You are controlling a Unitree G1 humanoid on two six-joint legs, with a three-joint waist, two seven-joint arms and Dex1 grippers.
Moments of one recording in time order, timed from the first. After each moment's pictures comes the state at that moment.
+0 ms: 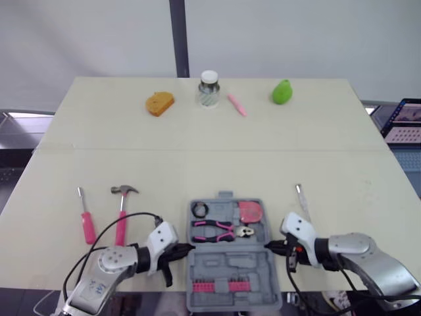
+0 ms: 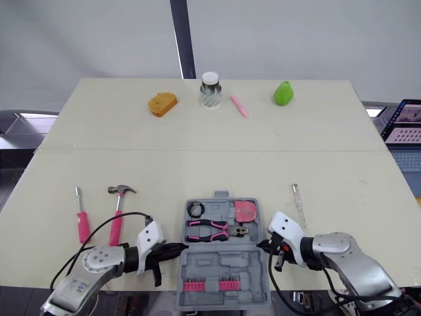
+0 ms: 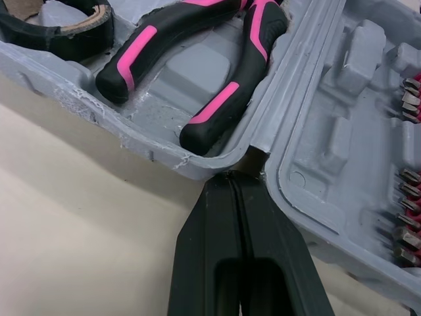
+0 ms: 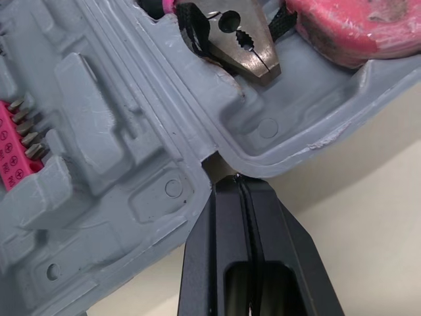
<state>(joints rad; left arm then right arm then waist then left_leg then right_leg) 0.13 0.57 -0.20 -0.27 -0.19 0.35 -0.76 0.05 -0.82 0.16 -0.39 0.29 0.65 0.89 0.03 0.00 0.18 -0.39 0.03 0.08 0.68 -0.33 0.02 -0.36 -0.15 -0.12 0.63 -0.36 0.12</state>
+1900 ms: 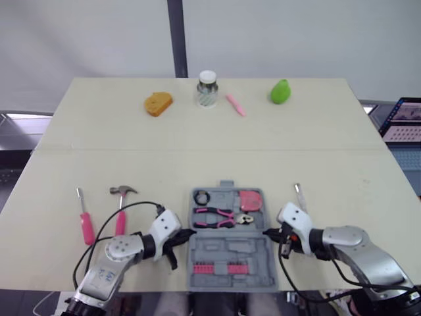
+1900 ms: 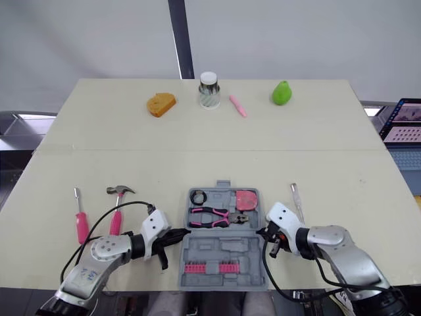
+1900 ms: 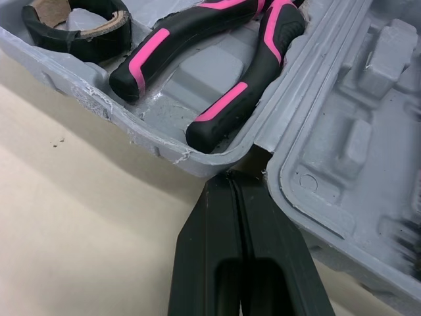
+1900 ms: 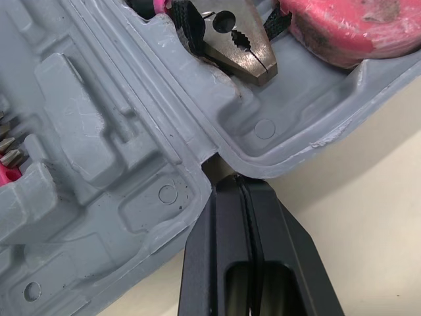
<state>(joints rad) 0.04 0.49 -0.18 -0.20 -0.13 0.34 -0.70 -0.02 -0.73 0.15 -0.33 0.22 0.66 0.84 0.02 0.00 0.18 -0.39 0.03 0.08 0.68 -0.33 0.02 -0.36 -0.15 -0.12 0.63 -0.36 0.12</state>
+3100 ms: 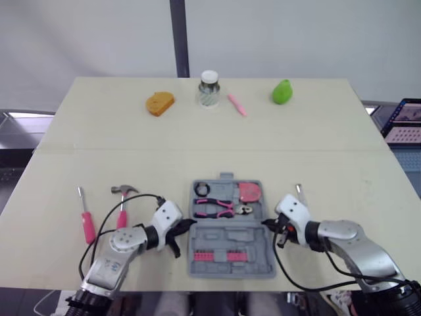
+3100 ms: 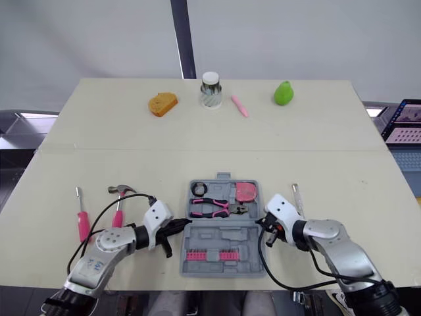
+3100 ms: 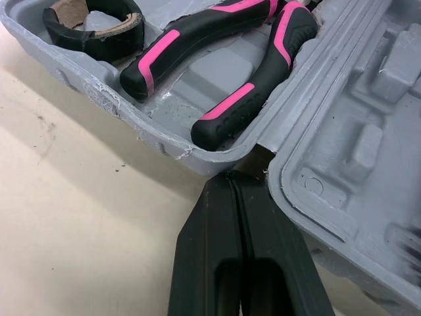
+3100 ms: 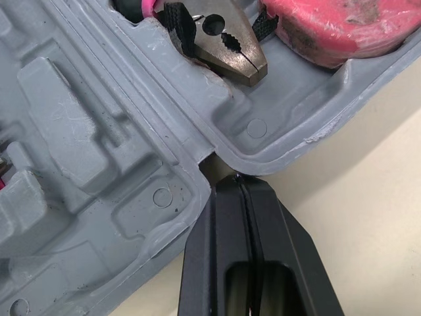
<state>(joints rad) -0.03 0.45 -0.18 -0.14 -0.11 0.35 -0.66 -0.07 -0.69 0.15 -0.30 0.20 0.66 0.77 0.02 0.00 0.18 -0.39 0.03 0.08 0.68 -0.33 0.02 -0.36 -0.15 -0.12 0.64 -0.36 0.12</state>
